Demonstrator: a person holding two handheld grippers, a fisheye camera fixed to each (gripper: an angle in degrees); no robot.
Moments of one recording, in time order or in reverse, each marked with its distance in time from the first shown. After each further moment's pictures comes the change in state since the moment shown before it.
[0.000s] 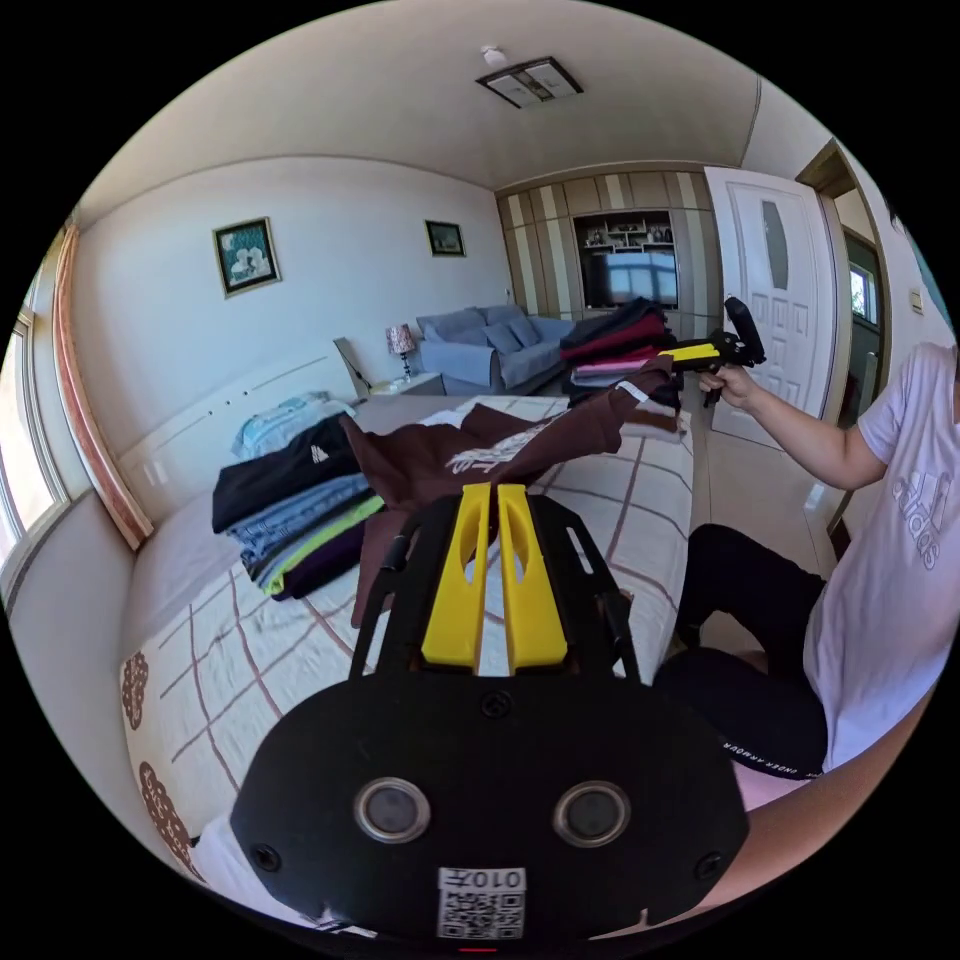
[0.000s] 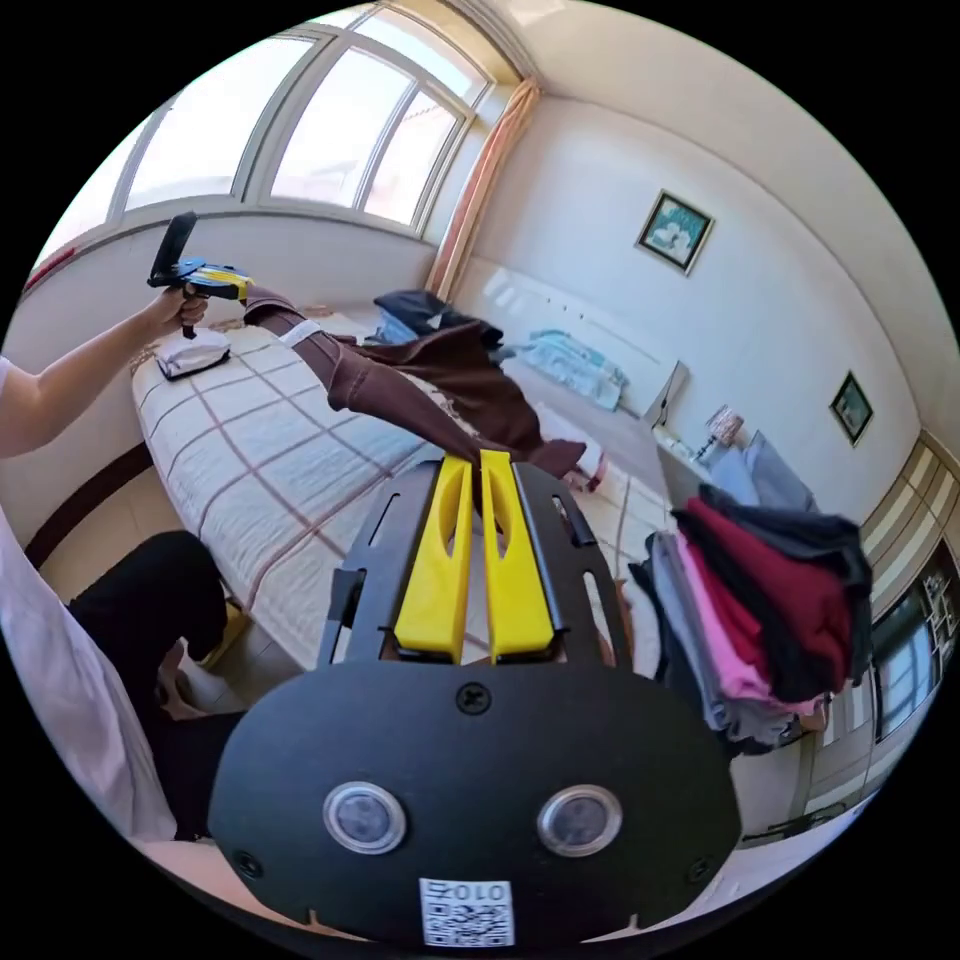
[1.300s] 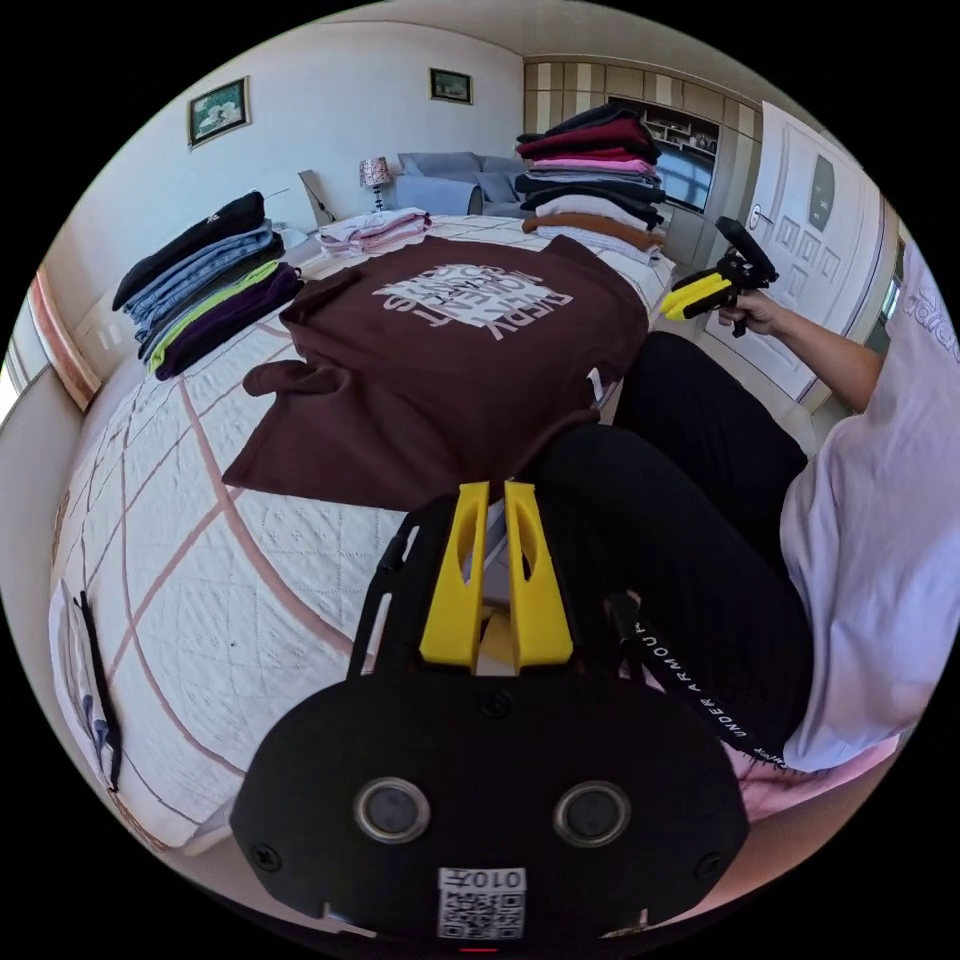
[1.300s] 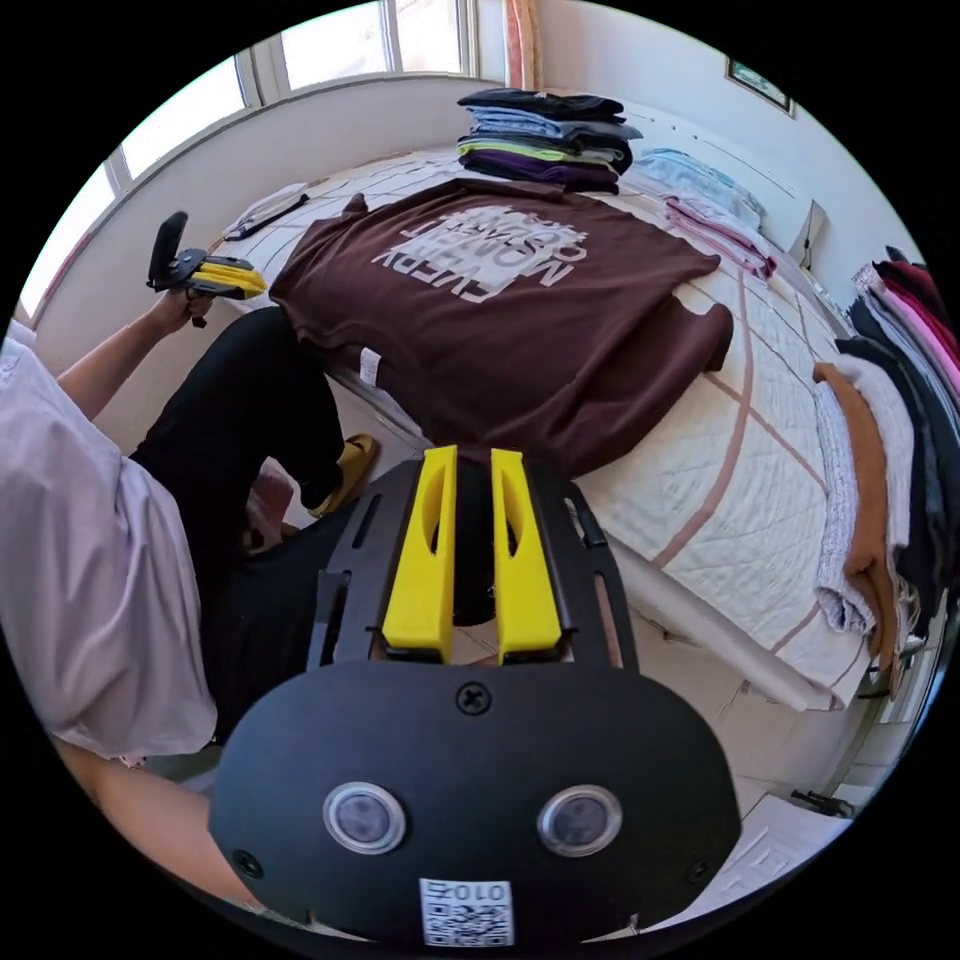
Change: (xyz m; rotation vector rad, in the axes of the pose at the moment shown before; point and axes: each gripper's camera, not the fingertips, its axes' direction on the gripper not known) left arm 0.129 0.275 0.138 -0.356 0.079 -0.154; right arm -0.130 0.190 0.128 -0.419 -0.390 0.045
